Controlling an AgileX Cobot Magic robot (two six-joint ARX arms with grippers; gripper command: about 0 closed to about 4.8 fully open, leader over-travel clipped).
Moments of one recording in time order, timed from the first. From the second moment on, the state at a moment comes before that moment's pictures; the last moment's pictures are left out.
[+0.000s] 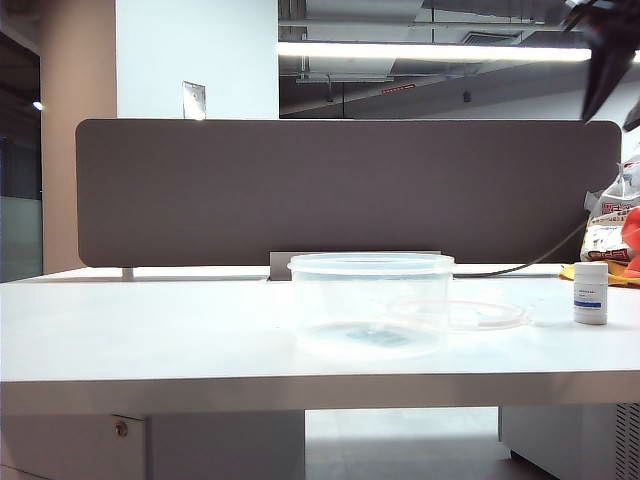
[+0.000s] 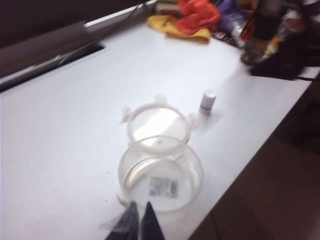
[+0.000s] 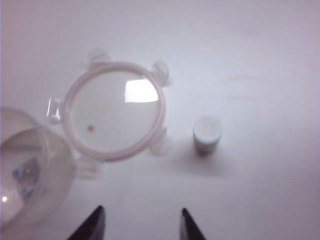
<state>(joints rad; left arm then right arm) -0.50 1.08 1.32 -0.63 0.28 0.01 0.01 1.32 1.24 -0.69 -0.21 0.06</state>
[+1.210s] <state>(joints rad) -0.50 0.17 0.56 -0.54 0.14 -0.22 0.19 0.47 0.46 -0.59 -0.21 0.16</state>
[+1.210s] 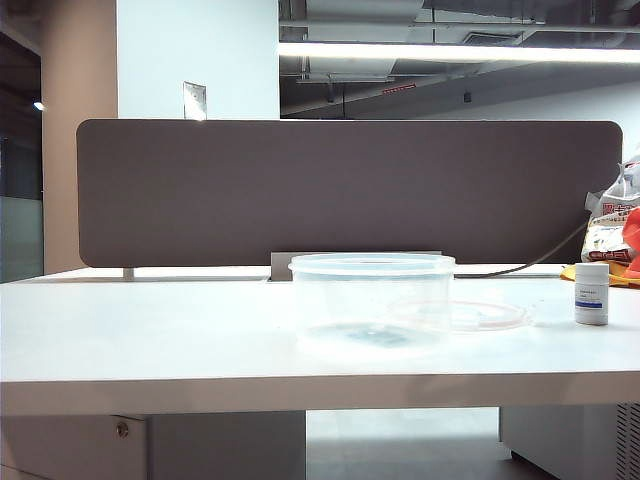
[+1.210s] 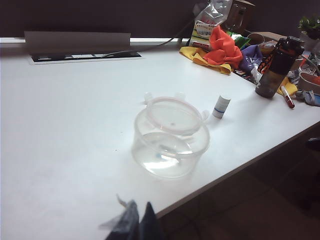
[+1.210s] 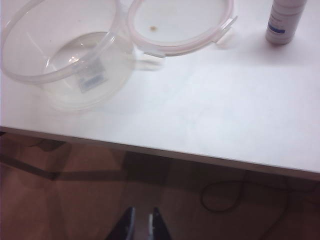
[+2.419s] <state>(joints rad) 0.09 0.00 0.01 -0.02 0.05 -0.08 0.18 0.47 0.46 -0.59 -0.16 0.16</state>
